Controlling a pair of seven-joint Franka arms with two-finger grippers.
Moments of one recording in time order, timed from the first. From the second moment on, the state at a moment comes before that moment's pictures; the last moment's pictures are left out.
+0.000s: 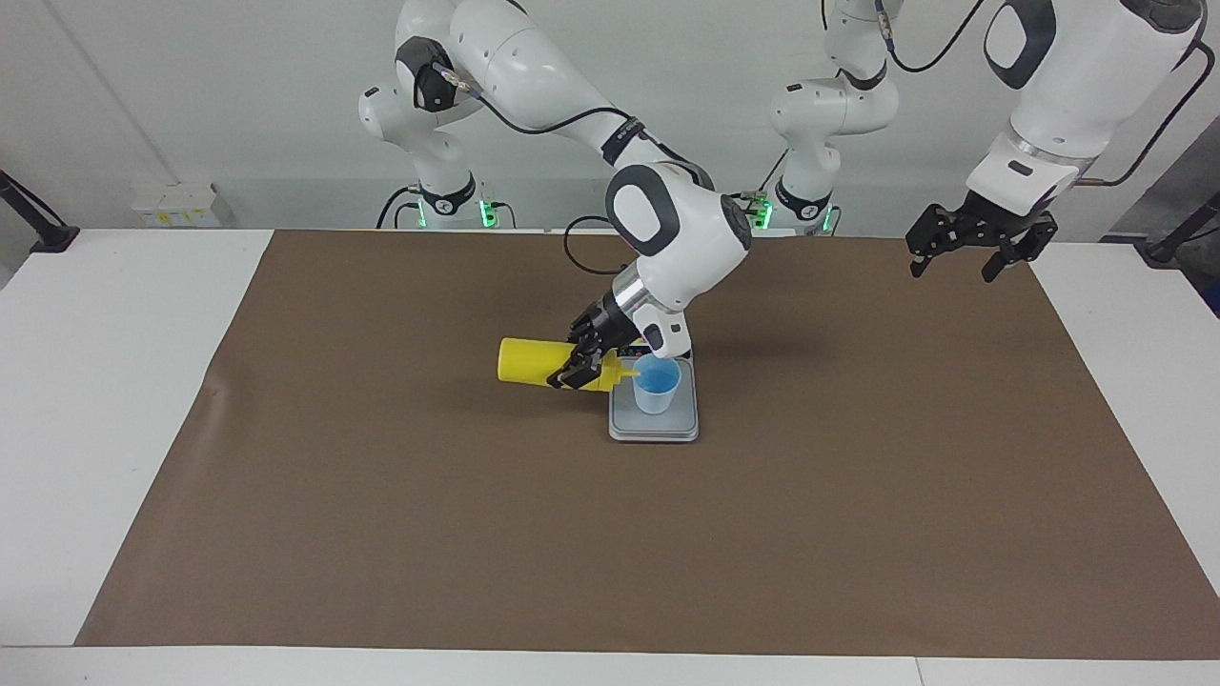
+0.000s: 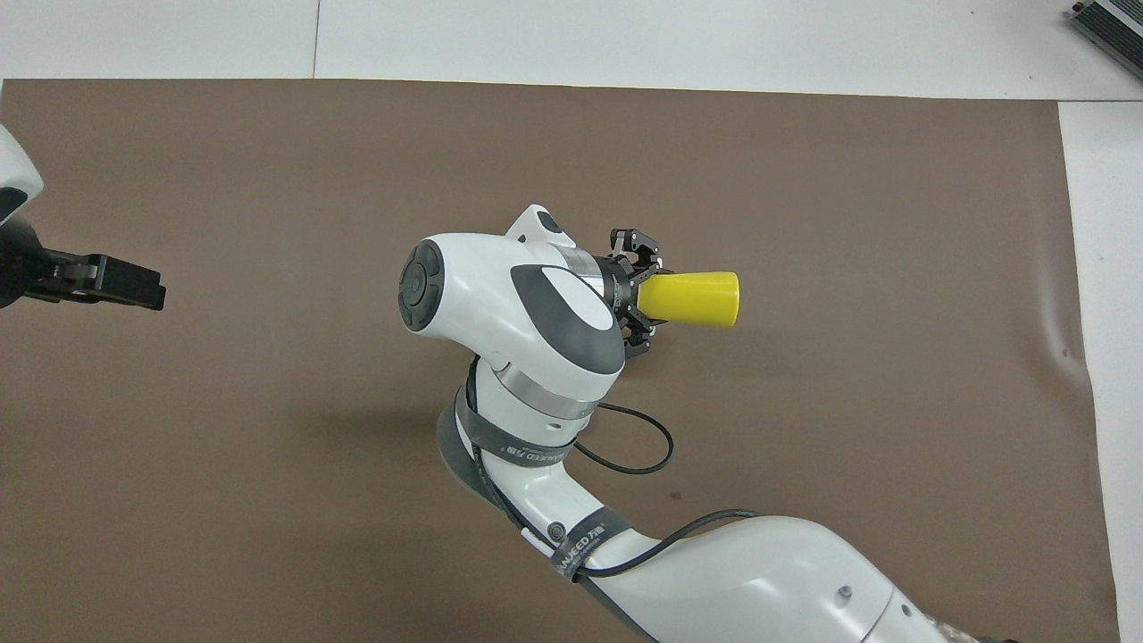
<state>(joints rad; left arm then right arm) 0.06 -0.03 -0.14 -1.62 -0.02 1.60 0.05 0.57 0.63 0.17 -1.24 -0.71 1.45 -0.60</state>
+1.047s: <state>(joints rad) 0.06 -0.03 -0.14 -1.62 -0.02 1.60 0.05 0.58 0.65 0.17 -1.26 -0.71 1.50 -0.60</state>
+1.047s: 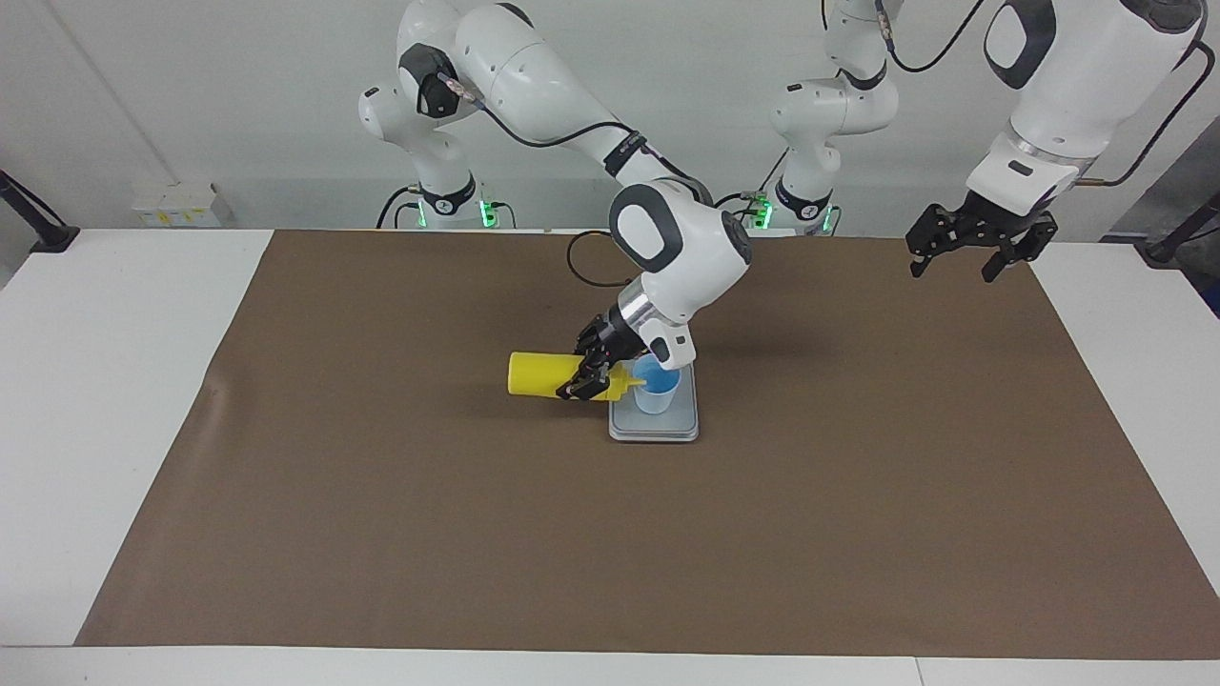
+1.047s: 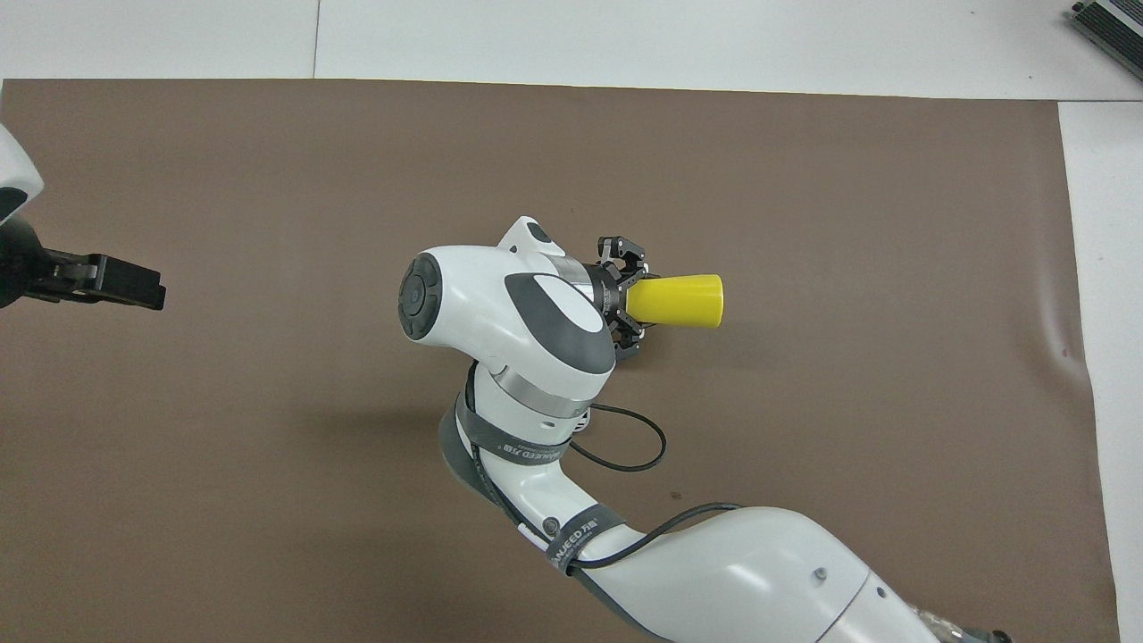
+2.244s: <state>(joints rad) 0.06 -0.03 -0.14 -1.62 -0.02 1.60 0.05 0.33 0.30 0.17 -1.69 -0.36 1.85 -0.72</state>
